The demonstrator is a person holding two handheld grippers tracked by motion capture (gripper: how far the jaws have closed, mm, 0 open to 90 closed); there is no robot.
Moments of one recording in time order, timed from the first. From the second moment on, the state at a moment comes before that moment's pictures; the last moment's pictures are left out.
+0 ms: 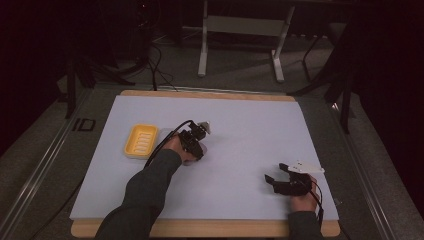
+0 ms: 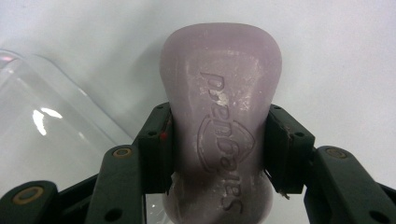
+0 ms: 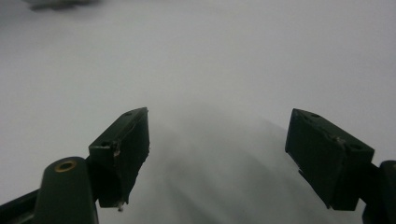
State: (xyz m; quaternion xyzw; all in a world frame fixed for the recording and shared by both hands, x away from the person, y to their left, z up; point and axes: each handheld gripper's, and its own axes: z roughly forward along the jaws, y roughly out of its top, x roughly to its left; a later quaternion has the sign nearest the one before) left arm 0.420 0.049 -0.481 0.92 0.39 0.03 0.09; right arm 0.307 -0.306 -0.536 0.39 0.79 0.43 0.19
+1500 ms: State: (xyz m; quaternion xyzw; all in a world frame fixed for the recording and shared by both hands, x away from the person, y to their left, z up) left arm 0.431 0.098 -0.460 0.89 0.44 0.04 0.11; right arm 0.307 -0.306 -0.536 0.39 0.79 0.43 0.19
